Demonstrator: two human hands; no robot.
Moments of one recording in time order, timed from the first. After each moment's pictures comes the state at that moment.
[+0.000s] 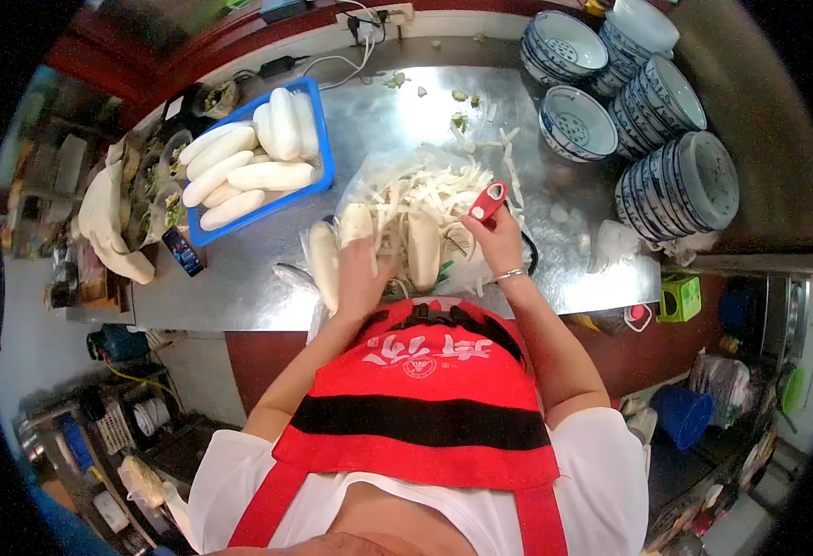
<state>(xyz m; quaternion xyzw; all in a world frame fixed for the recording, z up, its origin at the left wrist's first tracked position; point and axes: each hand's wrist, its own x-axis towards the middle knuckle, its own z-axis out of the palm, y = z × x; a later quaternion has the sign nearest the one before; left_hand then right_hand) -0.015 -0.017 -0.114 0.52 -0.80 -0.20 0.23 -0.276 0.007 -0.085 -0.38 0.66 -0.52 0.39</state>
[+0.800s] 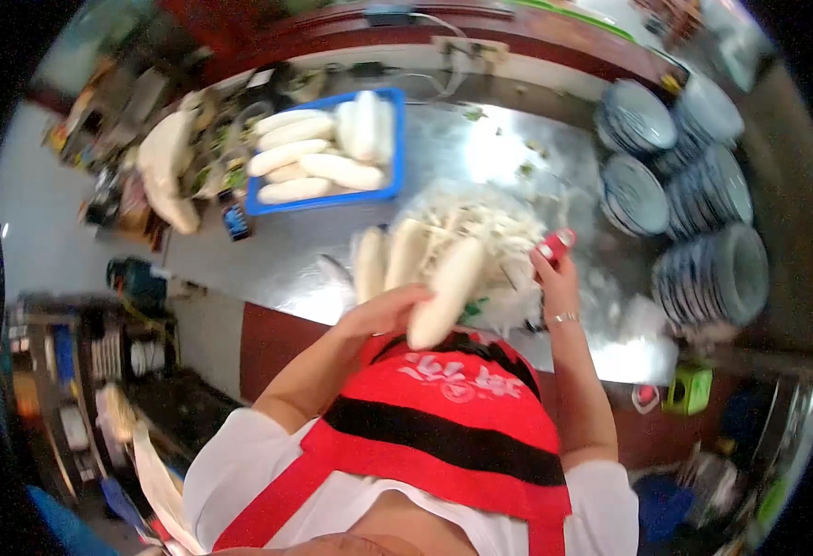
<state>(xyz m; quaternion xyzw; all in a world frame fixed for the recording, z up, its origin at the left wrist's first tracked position) -0.009 -0.005 -0.057 0.34 -0.26 -0.88 0.19 -0.301 0.002 -0.069 -0.28 0.61 -0.56 0.48</state>
